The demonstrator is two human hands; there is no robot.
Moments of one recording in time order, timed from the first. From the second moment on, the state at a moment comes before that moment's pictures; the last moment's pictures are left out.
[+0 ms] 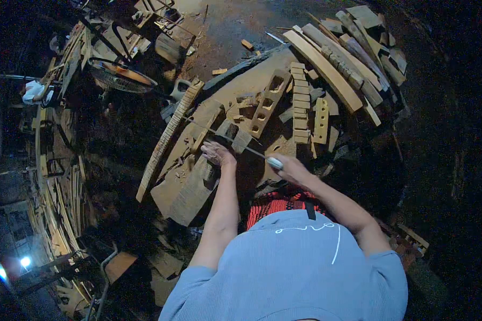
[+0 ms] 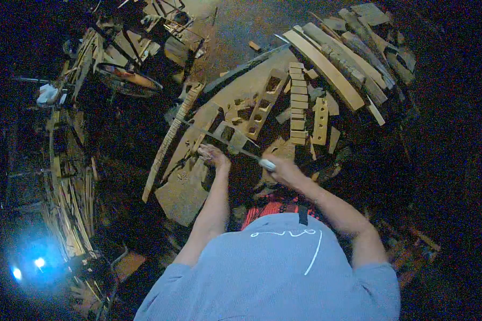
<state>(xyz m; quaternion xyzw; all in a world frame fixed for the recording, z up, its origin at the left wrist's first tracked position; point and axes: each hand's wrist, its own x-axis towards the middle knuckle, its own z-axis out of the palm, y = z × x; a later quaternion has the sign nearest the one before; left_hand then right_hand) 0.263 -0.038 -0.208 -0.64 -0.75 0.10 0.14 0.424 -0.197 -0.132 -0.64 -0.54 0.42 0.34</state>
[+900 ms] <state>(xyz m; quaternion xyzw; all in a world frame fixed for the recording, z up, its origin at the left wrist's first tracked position) 0.227 -0.026 -0.298 -0.62 -0.66 -0.04 0.43 0.441 -0.211 -0.133 -0.63 -0.57 0.43 0.32</state>
